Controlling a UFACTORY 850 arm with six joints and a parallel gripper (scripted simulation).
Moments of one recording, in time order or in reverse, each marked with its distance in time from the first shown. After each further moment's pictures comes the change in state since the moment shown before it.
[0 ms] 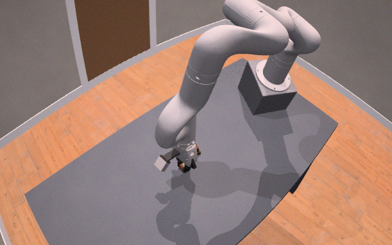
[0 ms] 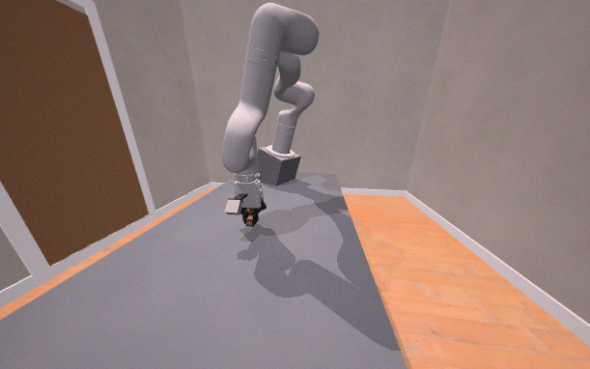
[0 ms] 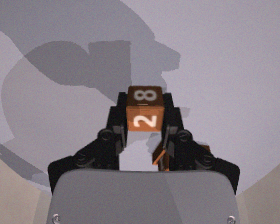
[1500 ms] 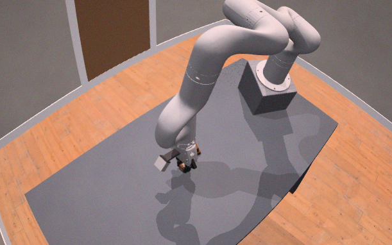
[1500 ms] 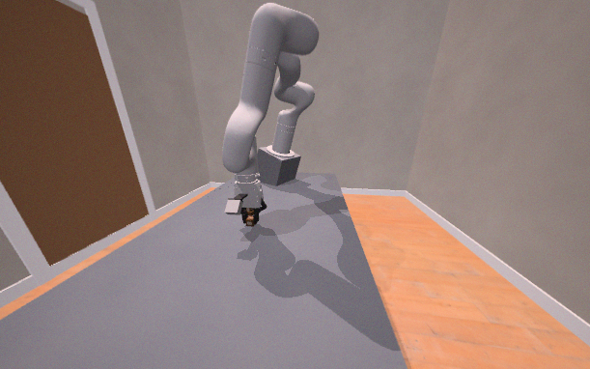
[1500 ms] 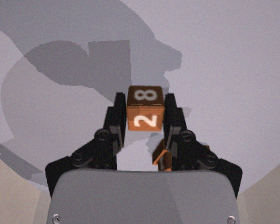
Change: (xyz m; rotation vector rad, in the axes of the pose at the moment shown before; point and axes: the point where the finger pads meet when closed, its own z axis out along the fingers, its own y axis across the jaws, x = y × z) arm 0.000 0.000 0.000 0.000 0.000 0.000
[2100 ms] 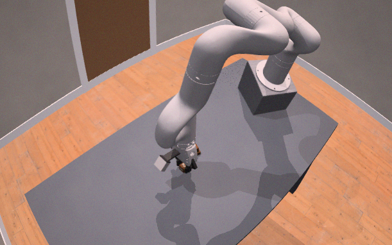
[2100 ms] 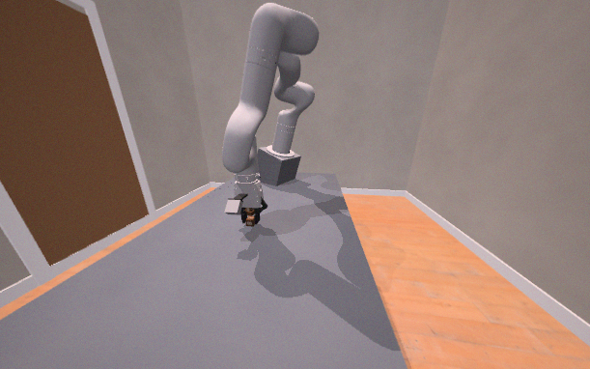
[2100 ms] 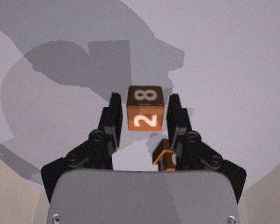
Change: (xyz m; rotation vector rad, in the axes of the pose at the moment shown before) arm 0.000 0.000 0.000 0.000 0.000 0.000
